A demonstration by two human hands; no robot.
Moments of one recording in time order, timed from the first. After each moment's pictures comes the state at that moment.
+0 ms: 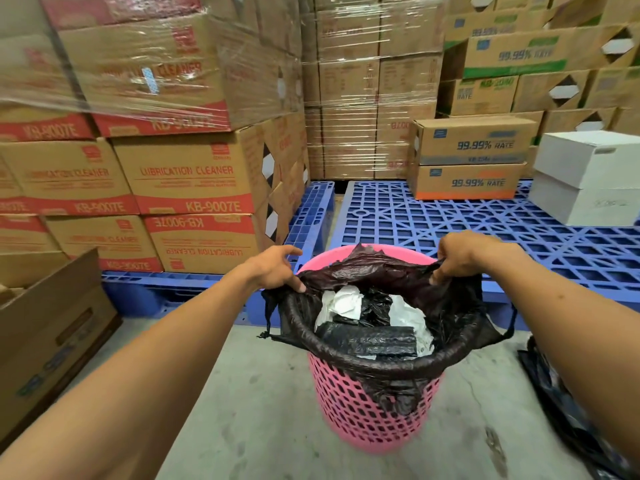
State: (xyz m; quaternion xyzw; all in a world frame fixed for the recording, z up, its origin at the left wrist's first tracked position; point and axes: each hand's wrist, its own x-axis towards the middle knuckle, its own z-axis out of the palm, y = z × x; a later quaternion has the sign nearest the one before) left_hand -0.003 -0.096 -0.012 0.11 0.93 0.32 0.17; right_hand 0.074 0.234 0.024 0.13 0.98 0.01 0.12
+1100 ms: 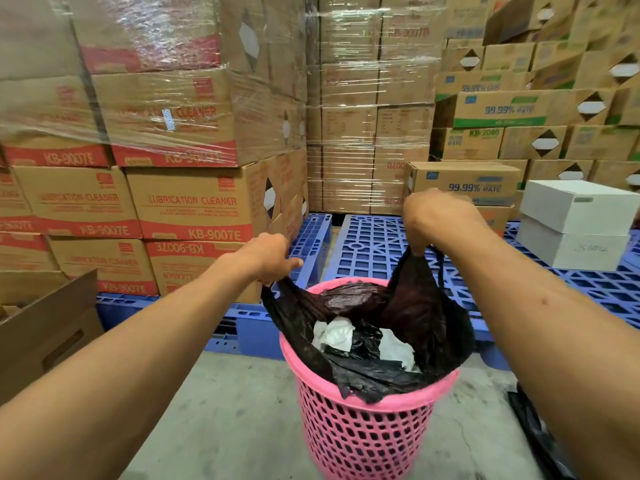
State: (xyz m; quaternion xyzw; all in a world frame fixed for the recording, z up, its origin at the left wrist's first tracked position) left_hand 0.016 -0.084 0.067 0.14 0.98 0.10 -0.02; right_hand 0.128 0.136 0.160 0.16 0.98 0.07 -0.03
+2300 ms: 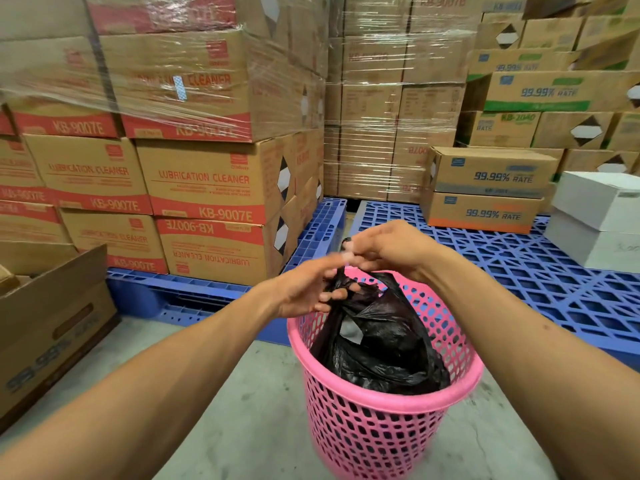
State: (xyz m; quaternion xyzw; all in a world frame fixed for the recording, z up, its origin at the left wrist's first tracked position) left_hand 0.027 -0.058 -0.005 0.16 0.65 0.66 0.33; right_hand 0.057 0.118 0.060 0.00 0.77 -0.64 0.06
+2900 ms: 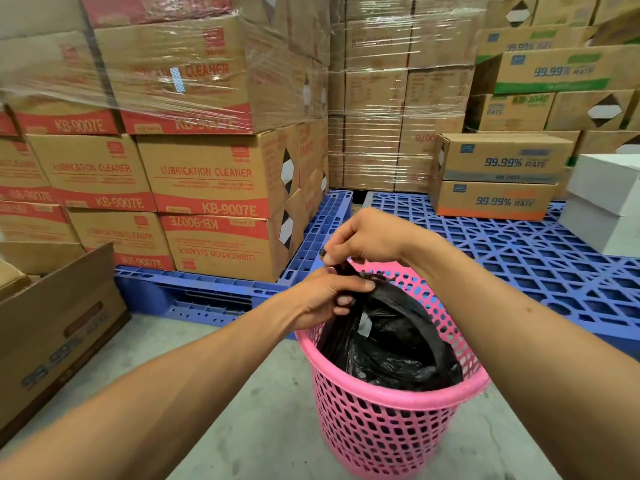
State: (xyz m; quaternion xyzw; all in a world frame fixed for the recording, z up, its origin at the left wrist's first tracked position) left_hand 0.033 -0.037 -0.031 0.17 0.60 0.73 0.28; right_hand 0.046 0.093 0.067 -0.14 0.92 -0.37 0.04
